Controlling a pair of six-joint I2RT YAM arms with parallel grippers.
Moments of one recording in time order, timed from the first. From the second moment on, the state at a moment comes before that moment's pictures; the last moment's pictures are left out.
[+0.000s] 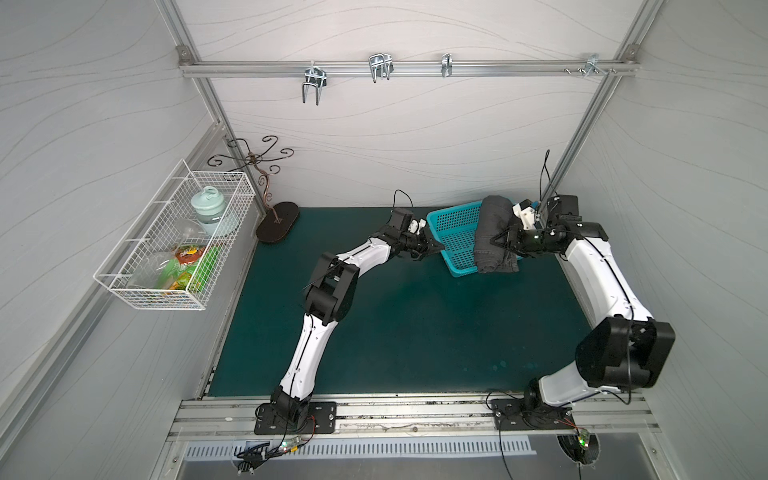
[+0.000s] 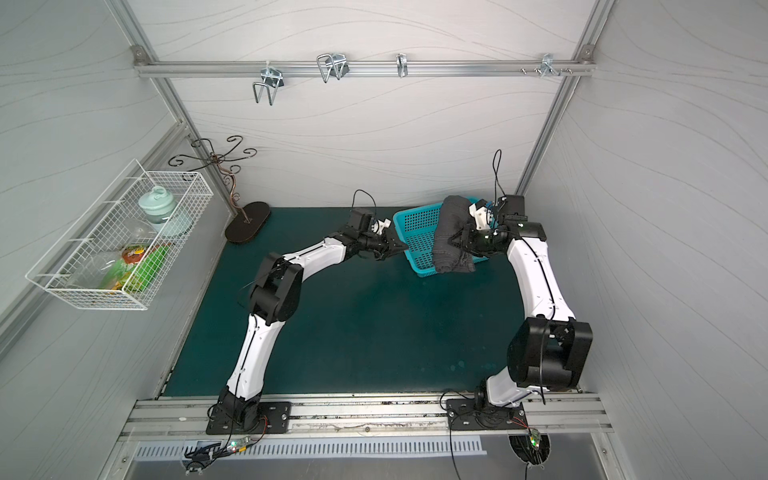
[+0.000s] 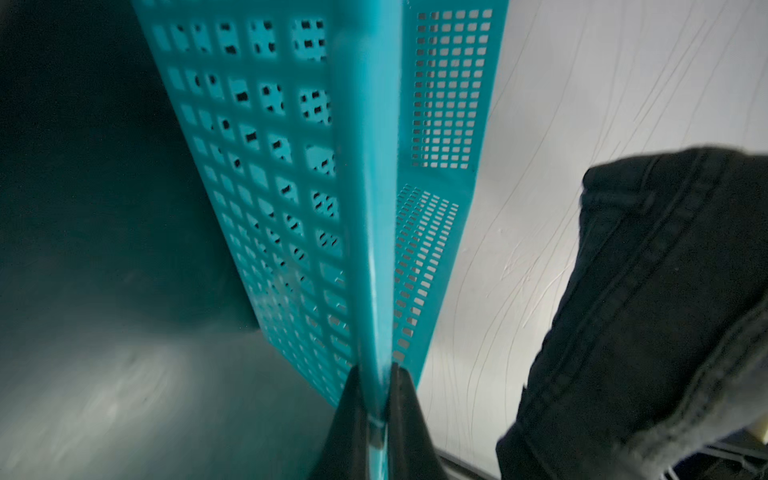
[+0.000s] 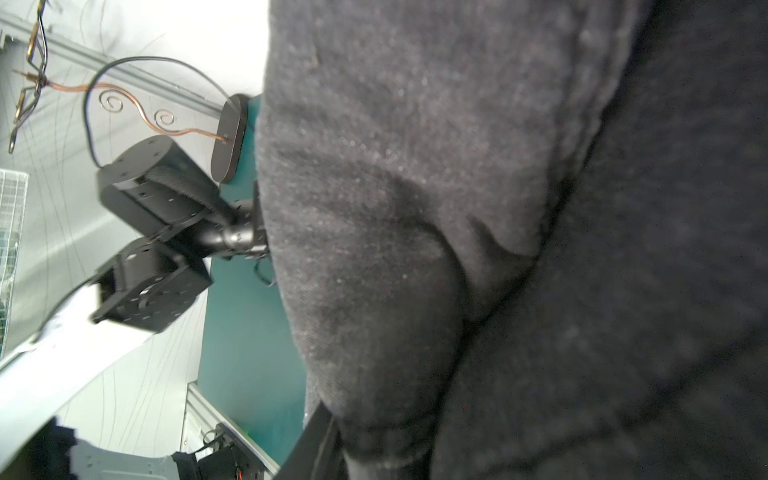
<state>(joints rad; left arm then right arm) -0.50 2.29 1.76 -0.14 0.81 -1.02 -0.01 1.53 1.47 -0.90 -0.66 0.15</state>
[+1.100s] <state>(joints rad) -0.42 1.98 1.43 -0.45 0.77 -0.68 0.39 1.95 1.51 -0.83 -0.52 0.14</state>
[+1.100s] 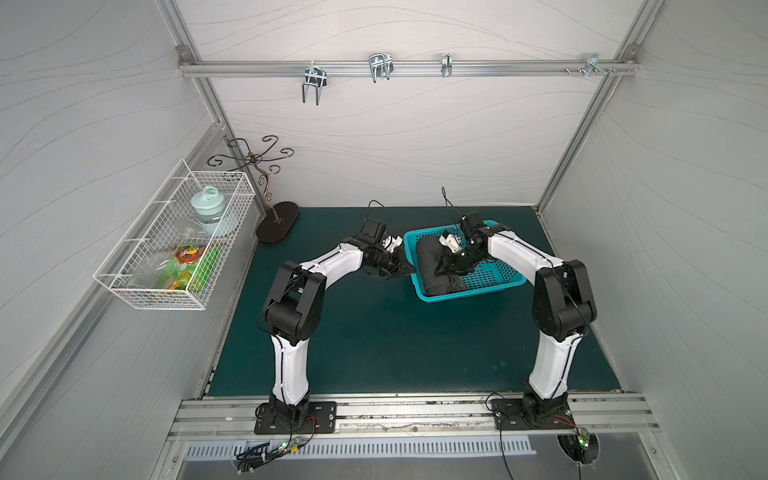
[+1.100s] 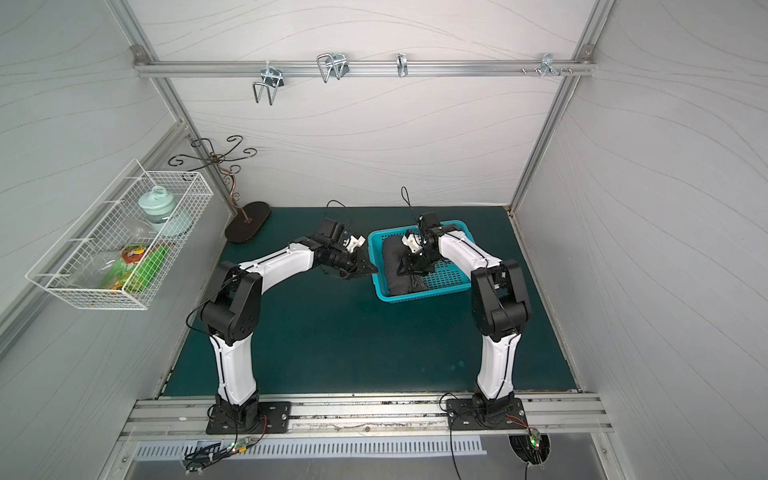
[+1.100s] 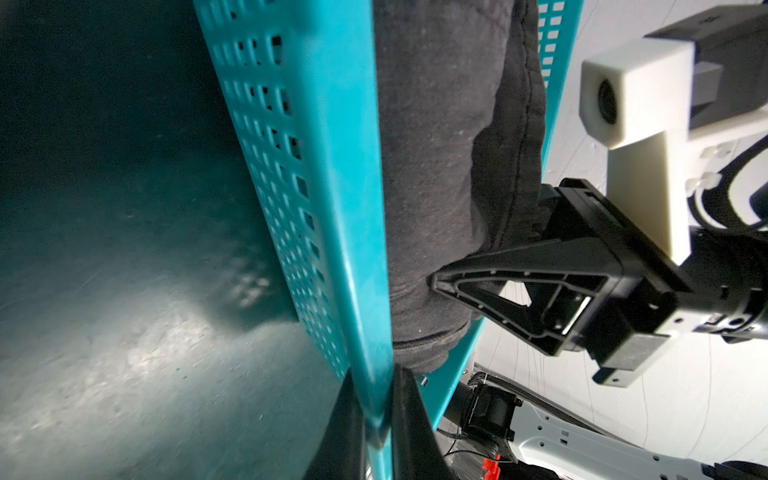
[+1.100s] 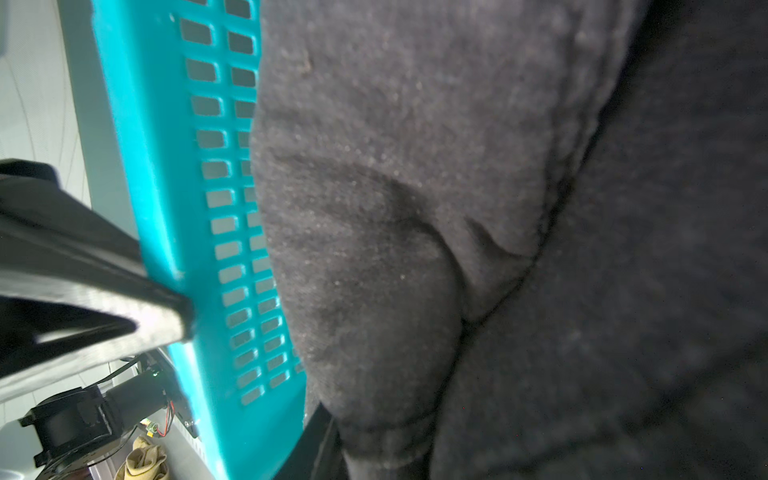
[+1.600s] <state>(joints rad) -0.41 2.00 1.47 -0.52 0.77 -0.68 0.44 2.04 1.59 -0.85 -0.51 0.17</state>
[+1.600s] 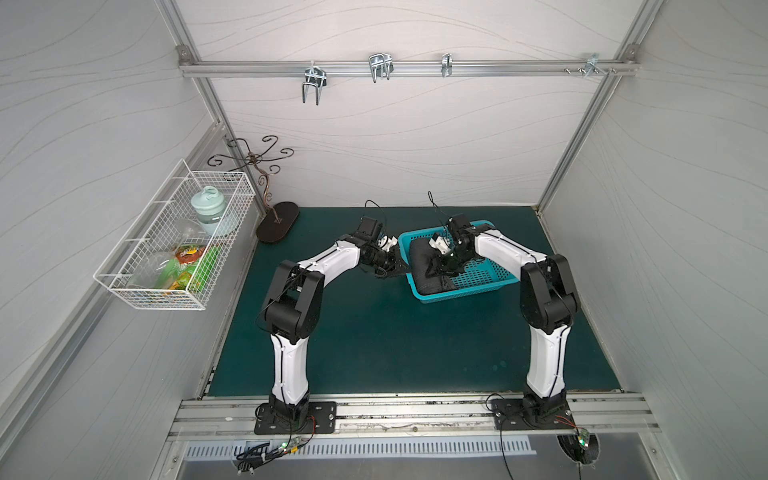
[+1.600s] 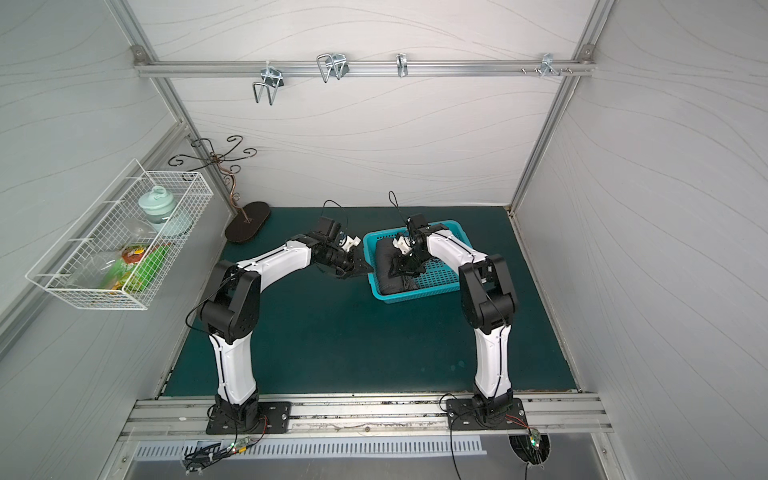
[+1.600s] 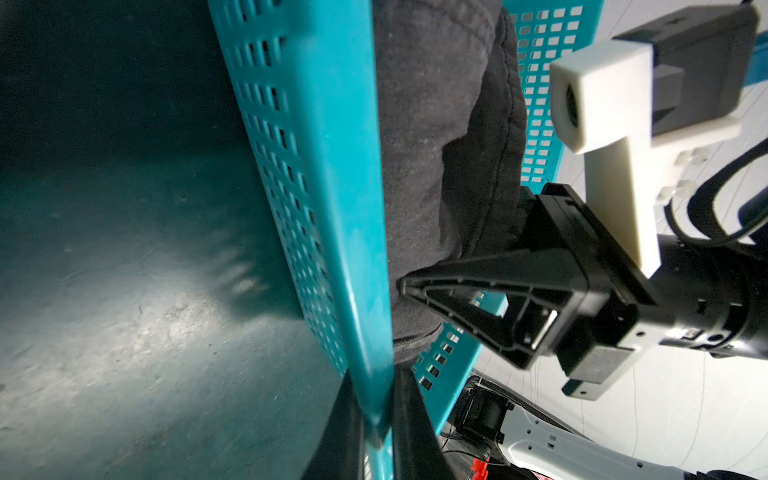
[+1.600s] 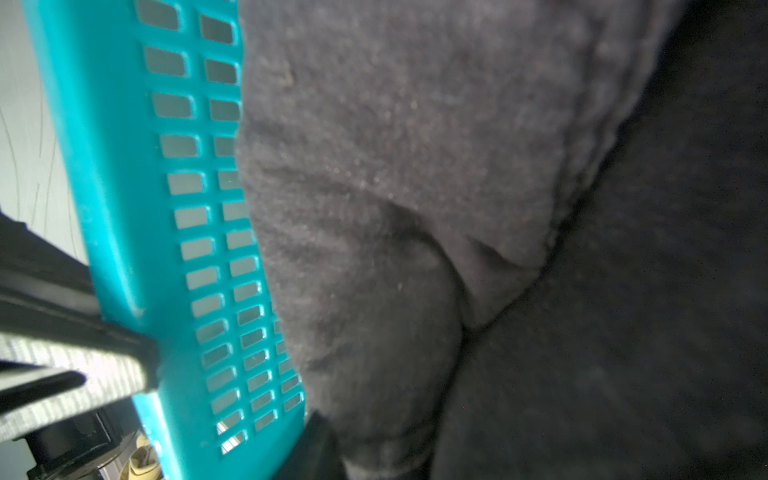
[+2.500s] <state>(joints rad) -0.41 2.06 1.57 -0.62 0.78 -0.60 0.45 1.99 1.64 -0.94 -0.23 0.11</state>
